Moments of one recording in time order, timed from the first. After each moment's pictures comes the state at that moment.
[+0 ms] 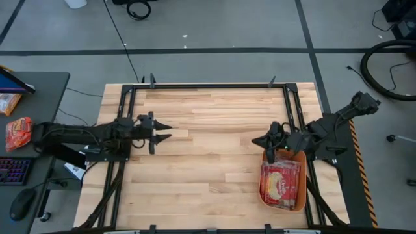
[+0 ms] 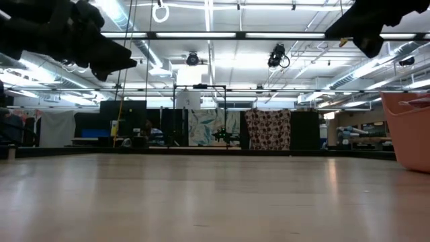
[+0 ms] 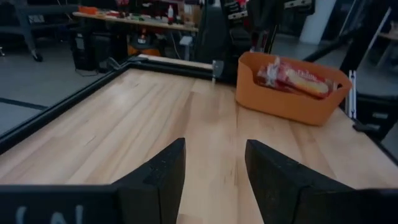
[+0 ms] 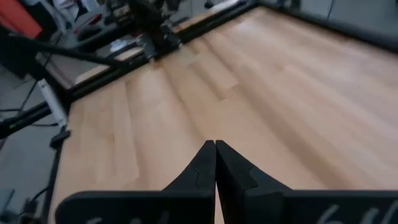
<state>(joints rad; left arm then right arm) 0.06 0.55 0.19 0.23 -0.08 -0.12 0.48 0.77 0.59 -0.32 0.62 0.69</state>
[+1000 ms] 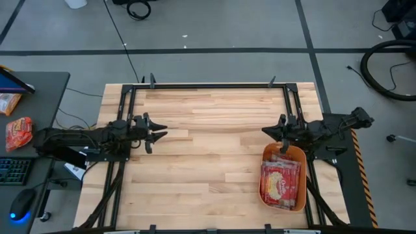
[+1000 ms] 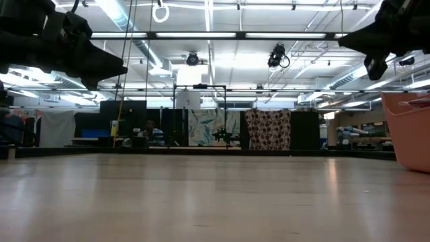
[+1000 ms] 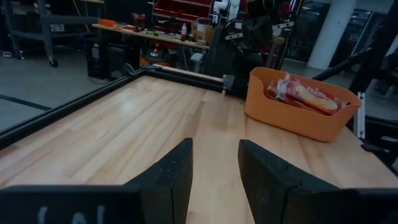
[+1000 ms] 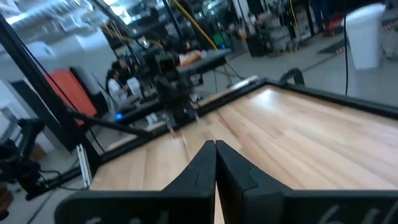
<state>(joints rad) 0.08 0.35 0.06 0.24 -0.14 -0.18 0.34 0.14 0.17 -0.02 0.54 0.40</state>
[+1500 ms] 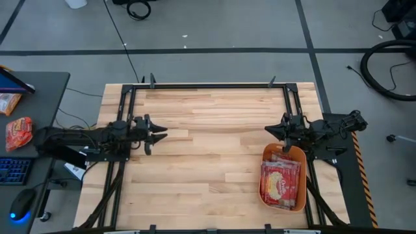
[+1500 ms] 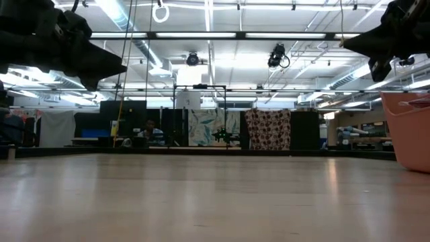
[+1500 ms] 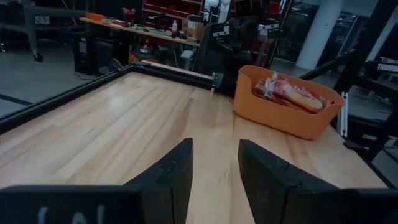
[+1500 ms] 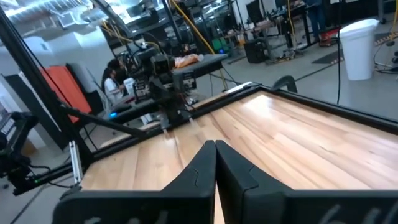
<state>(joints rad) 0.05 0.35 0.06 0.24 -0.12 -0.21 0.34 0.00 0.15 -0.13 0.55 0.34</state>
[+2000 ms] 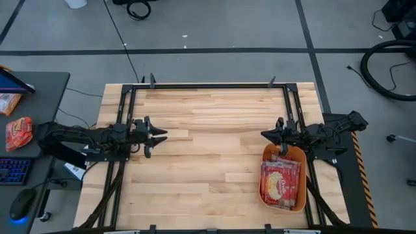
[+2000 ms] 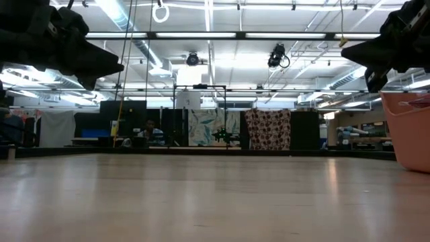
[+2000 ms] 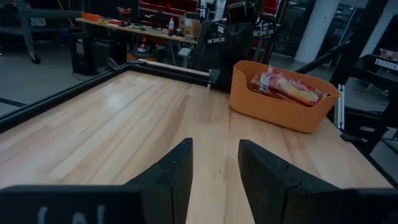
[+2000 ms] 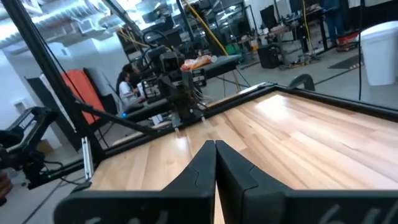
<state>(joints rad) -0.06 0.35 0.06 0.23 -0.22 -0.20 0.34 0.01 0.01 0.08 0.50 0.31</state>
